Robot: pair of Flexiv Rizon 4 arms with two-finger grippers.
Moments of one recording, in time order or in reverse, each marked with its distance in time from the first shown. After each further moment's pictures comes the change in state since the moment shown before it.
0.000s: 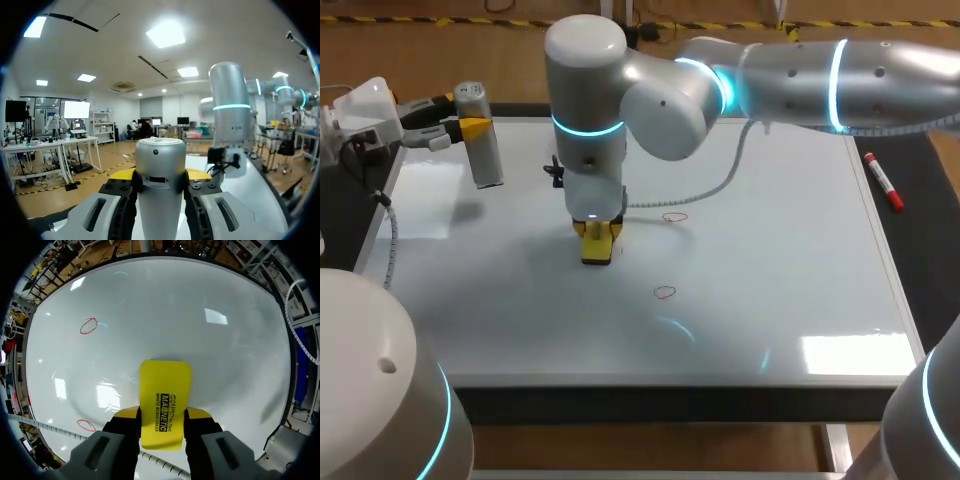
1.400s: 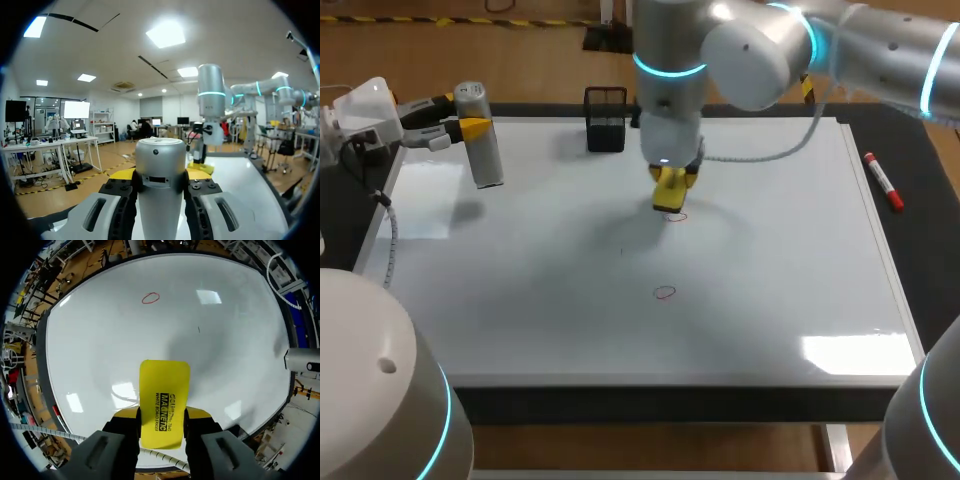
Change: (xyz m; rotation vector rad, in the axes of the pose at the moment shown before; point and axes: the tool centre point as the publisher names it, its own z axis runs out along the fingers) left arm 0.000 0.000 0.000 0.000 0.000 0.000; right arm 0.134 -0.073 -0.068 0.067 0.027 0.250
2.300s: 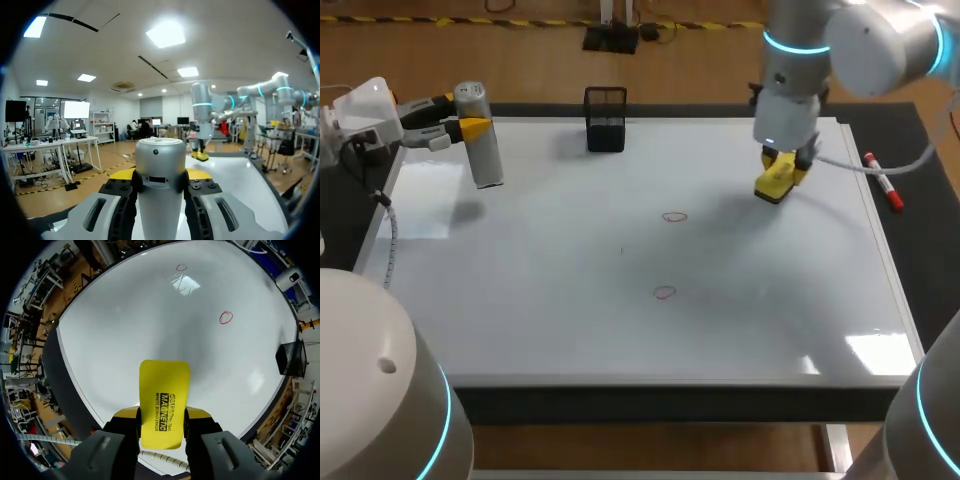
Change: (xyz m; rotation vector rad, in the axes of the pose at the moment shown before) left arm 0.000 0.000 0.000 0.000 0.000 0.000; right arm 0.176 -0.072 0.018 -0.069 0.041 0.399
